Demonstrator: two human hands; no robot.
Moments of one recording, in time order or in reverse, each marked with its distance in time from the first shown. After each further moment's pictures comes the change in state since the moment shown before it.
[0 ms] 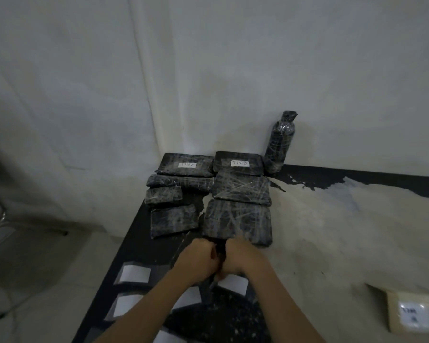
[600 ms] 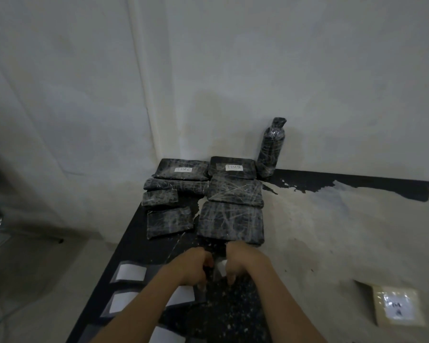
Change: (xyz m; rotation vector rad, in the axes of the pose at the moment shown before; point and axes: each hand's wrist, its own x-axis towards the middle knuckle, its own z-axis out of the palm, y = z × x) left_hand -0.008 -0.003 -0.004 0.147 -0.379 -0.035; right_hand -0.015 0.010 -0.005 -0.064 -0.097 0.062
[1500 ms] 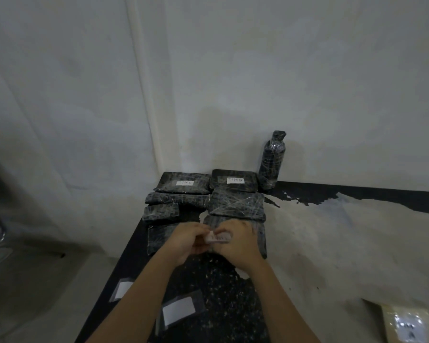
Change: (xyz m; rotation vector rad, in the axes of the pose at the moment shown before) left_hand 0.005 0.016 -0.061 -1.308 0.336 -0.086; right_hand 0.013 0.001 -0.018 0.446 0.703 -0.248
